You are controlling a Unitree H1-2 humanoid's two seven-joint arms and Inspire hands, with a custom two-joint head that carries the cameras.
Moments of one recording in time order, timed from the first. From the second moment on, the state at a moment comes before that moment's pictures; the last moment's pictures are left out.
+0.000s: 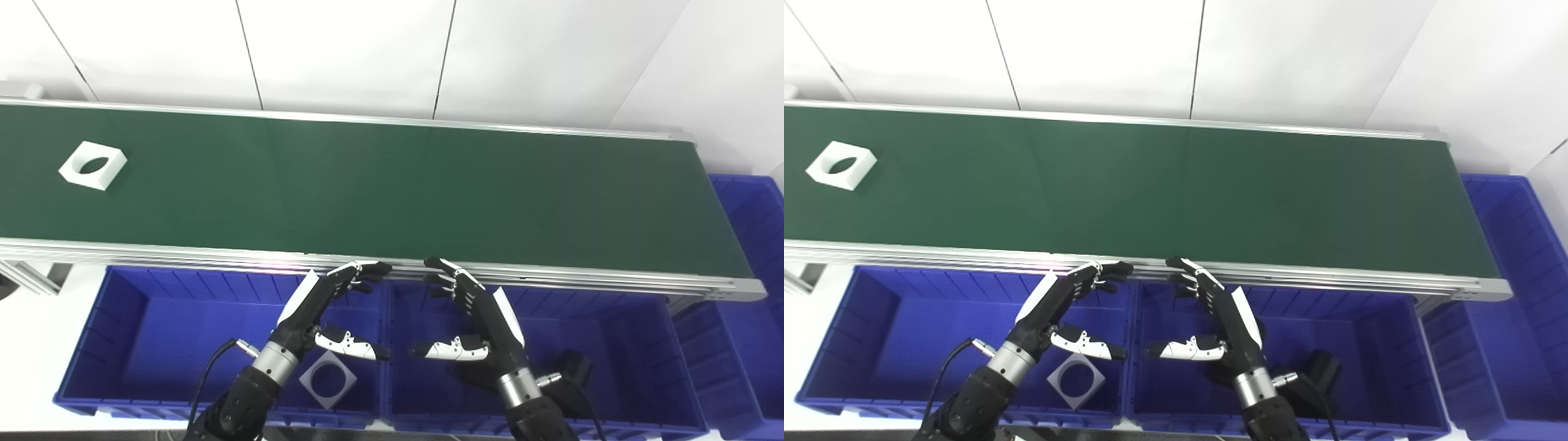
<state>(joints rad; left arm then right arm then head) 0.05 0.12 -0.34 0.29 0.15 -0.43 -0.08 0.09 -0.08 0.25 0.28 -0.10 -0.45 0.08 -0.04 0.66</state>
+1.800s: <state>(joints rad) 0.01 0.11 -0.42 0.44 0.17 -0.43 0.00 0.07 -0.11 0.26 0.37 -0.06 -0.45 0.07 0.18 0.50</state>
